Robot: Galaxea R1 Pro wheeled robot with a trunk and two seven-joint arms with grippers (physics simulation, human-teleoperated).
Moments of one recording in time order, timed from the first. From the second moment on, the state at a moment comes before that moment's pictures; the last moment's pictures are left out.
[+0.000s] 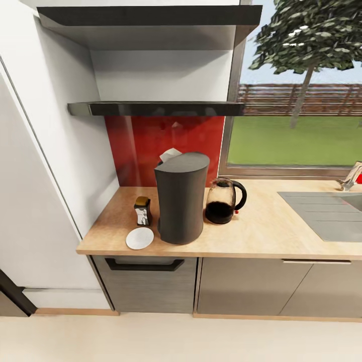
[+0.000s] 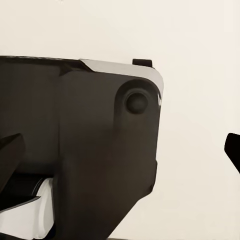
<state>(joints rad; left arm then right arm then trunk) -0.01 0.17 0.41 -0.51 -0.07 0.13 -0.50 -0.18 0.00 0.18 -0.03 -0.13 -0.05 0.05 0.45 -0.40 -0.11</state>
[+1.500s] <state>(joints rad) -0.01 0.05 0.38 -0.18 -0.26 -0.03 0.01 -0.18 -0.06 0.11 -0.03 -0.14 -0.08 0.05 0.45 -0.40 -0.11</state>
